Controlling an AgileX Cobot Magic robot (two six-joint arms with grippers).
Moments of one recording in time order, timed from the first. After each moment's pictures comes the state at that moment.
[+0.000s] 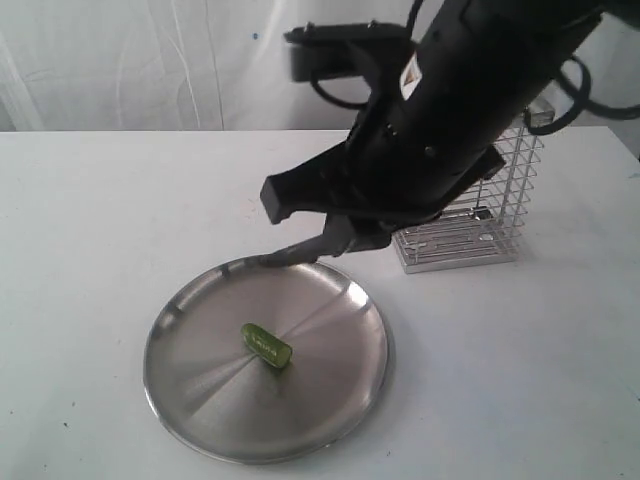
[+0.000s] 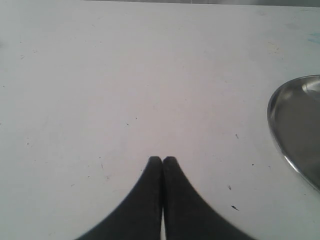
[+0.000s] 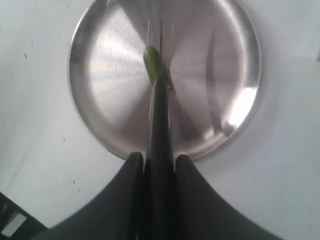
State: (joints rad) left arm 0.07 0.00 0.02 0.01 0.40 -0.08; right arm 0.73 1.48 -1.37 0.10 1.08 0.22
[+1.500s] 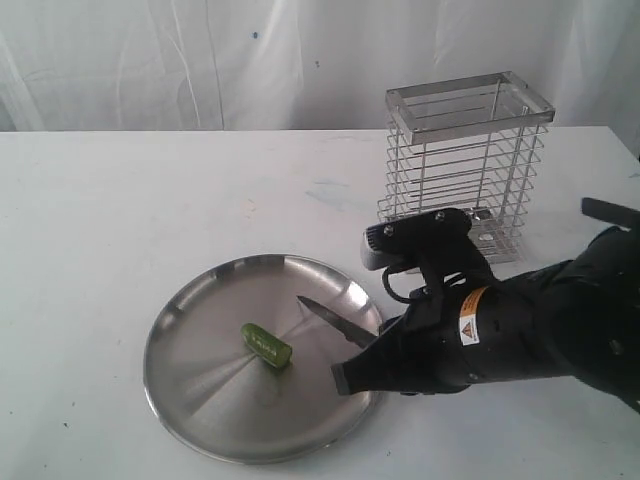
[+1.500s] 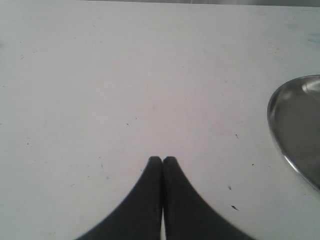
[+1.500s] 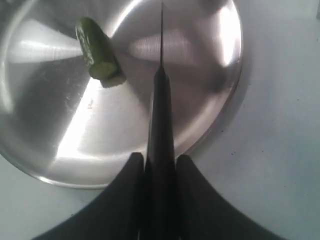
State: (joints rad) left arm 0.07 0.00 0.02 0.01 0.40 -0.08; right arm 0.73 1.40 -0.66 0.00 0.28 0.29
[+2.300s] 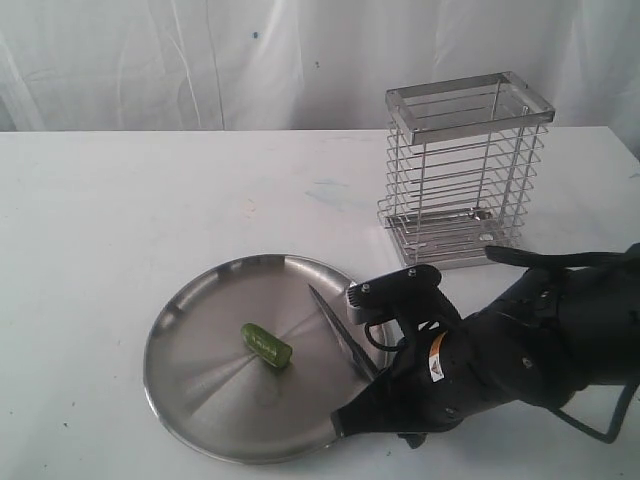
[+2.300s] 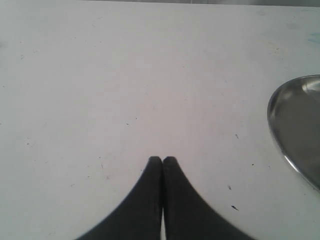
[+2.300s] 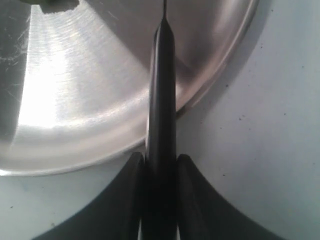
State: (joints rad) left arm 0.07 0.00 0.02 0.01 0.40 -0.08; right arm 0.73 1.61 -0.66 0.00 0.26 0.29
